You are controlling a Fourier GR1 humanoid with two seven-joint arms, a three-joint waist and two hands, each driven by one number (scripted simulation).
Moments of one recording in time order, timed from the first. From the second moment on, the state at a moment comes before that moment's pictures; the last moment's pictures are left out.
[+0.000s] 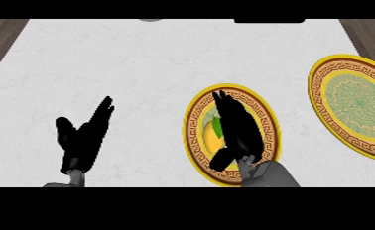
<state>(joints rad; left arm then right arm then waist) 0.02 0.19 -0.14 -1.45 0.20 0.10 0.17 -0.24 -0.06 0.53 -1.54 0.85 0.12 0.71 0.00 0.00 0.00</state>
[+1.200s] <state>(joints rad) 0.01 0.15 -0.12 -1.48 0.14 0.10 0.20 -0.47 -0.06 0.17 -1.34 1.19 -0.20 0.90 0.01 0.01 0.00</state>
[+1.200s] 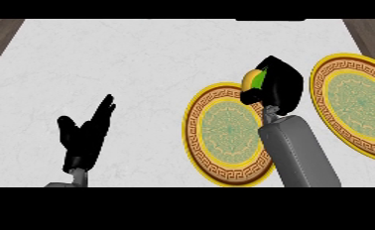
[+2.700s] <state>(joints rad) -0.01 0.14 -0.13 -1.46 0.13 0.09 0.21 -0.63 -0.08 -0.56 -1.20 2.04 -0.69 1.15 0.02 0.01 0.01</state>
